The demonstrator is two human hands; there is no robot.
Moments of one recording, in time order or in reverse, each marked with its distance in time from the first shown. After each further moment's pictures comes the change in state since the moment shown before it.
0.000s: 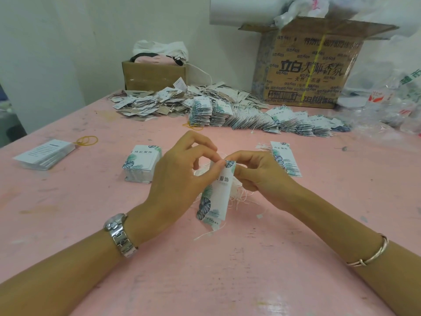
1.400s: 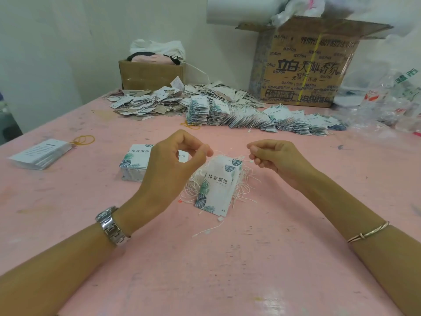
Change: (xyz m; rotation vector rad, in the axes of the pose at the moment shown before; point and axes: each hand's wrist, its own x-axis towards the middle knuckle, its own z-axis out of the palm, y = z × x) left_hand 0.007 -0.008 -0.003 -0.283 0.026 -0.195; right_hand 0.014 0.010 -0.065 -0.002 0.288 0.143
